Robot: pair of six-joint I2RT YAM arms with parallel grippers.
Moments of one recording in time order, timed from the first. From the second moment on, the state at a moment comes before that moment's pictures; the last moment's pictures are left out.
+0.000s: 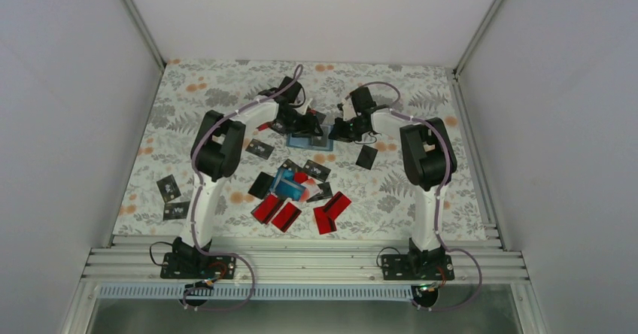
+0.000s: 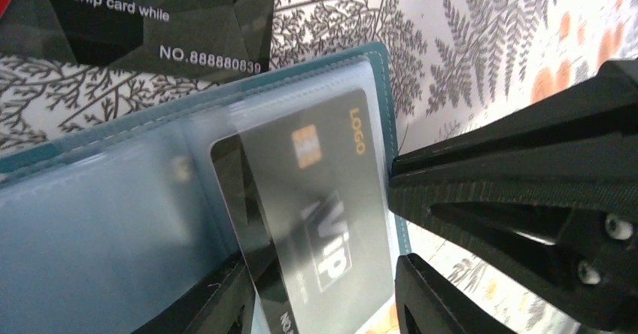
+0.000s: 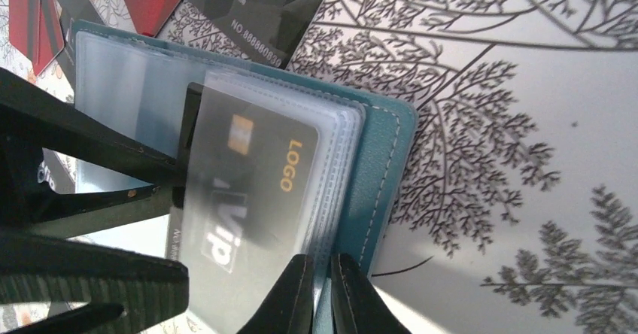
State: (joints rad) left arm -0.46 2.34 1.81 -0.64 0.63 -0.35; right arm 0.34 2.11 1.40 -0.40 -0.49 0.35
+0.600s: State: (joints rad) left arm -0.47 1.85 1.34 -0.55 0.39 -0.31; right arm 0.36 1.75 1.18 -0.44 -0.49 0.34
